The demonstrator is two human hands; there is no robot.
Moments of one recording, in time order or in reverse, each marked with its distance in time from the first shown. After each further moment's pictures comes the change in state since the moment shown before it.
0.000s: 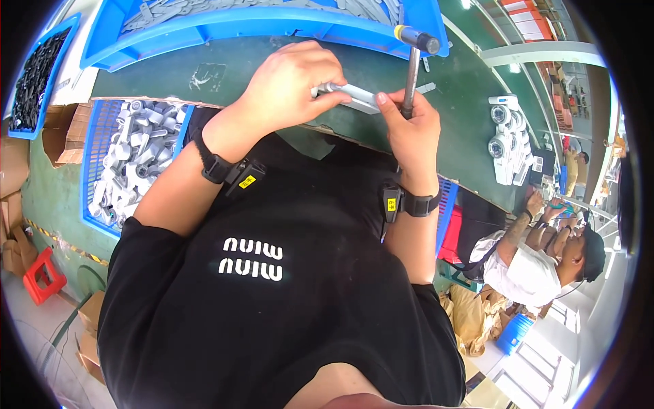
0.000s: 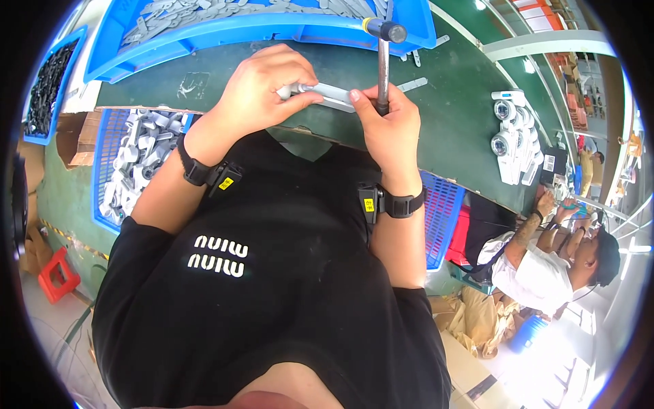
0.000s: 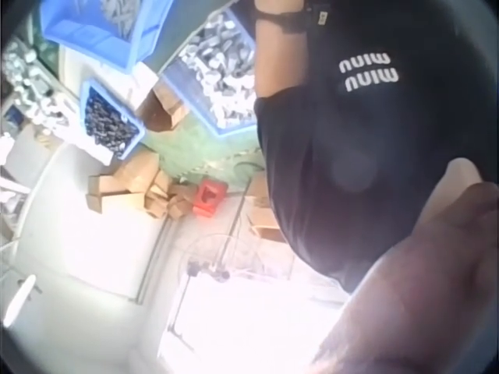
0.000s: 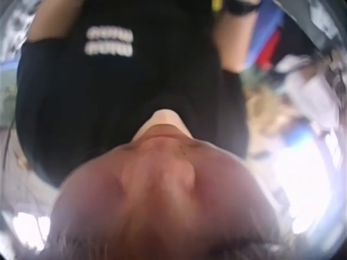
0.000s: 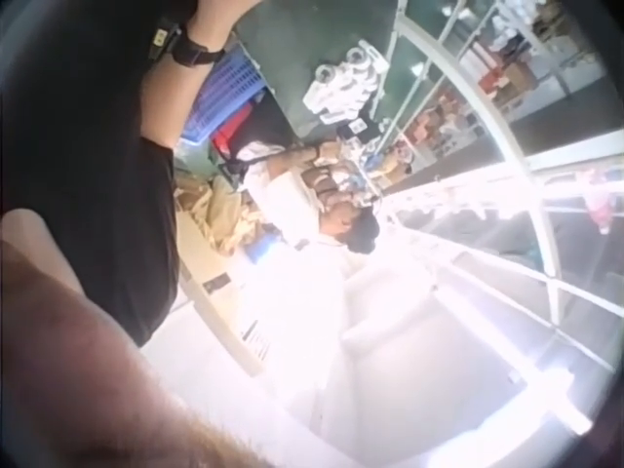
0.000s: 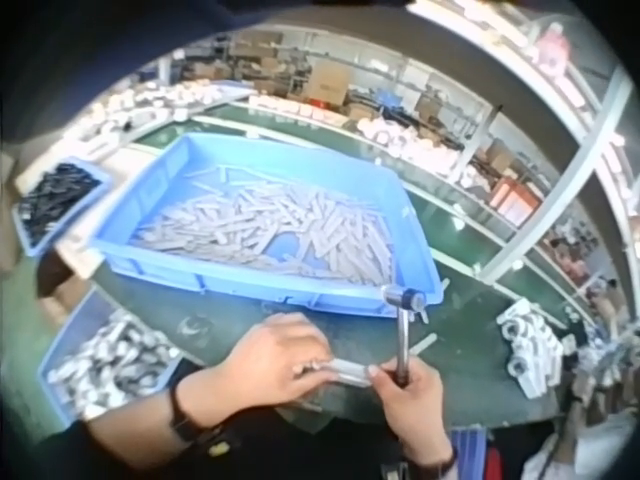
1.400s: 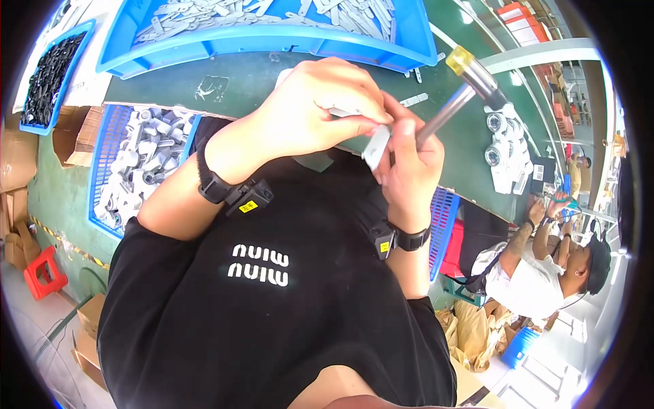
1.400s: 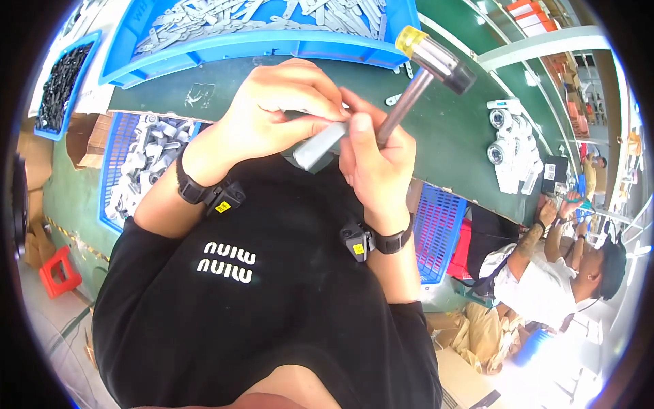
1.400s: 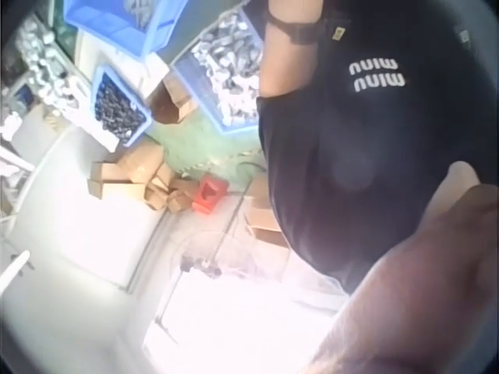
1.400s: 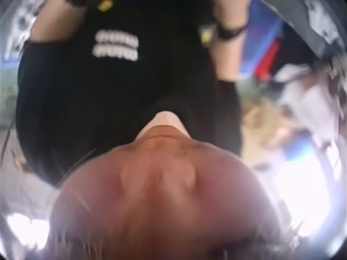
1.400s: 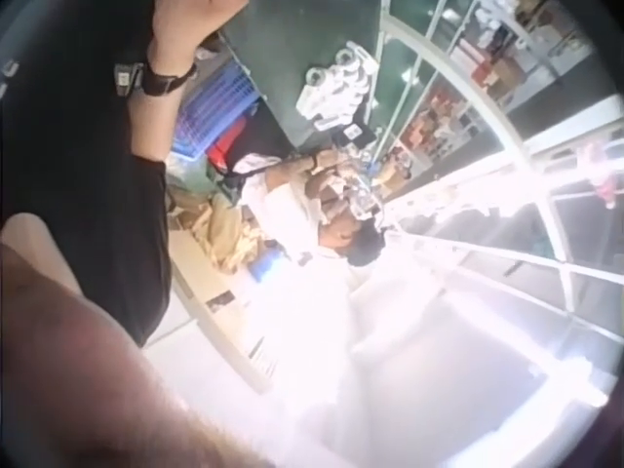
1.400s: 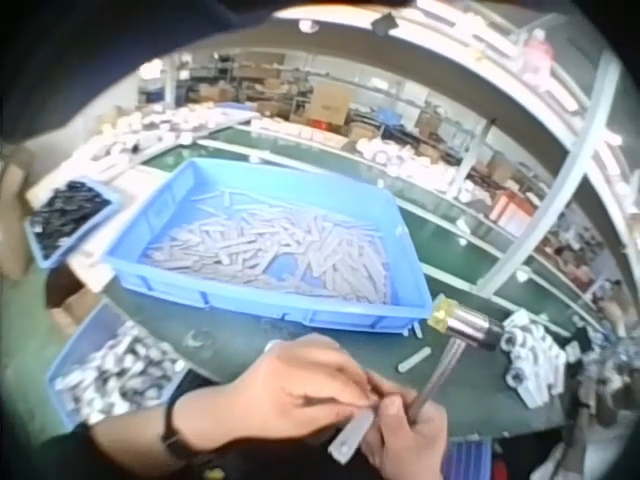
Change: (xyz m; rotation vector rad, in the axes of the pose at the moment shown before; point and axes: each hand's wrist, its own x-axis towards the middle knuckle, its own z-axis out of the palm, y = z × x) left_hand 0.033 0.057 -0.017 -0.411 -0.026 0.115; right_hand -0.050 -0.047 -0.008 0.639 -0.176 -0.110
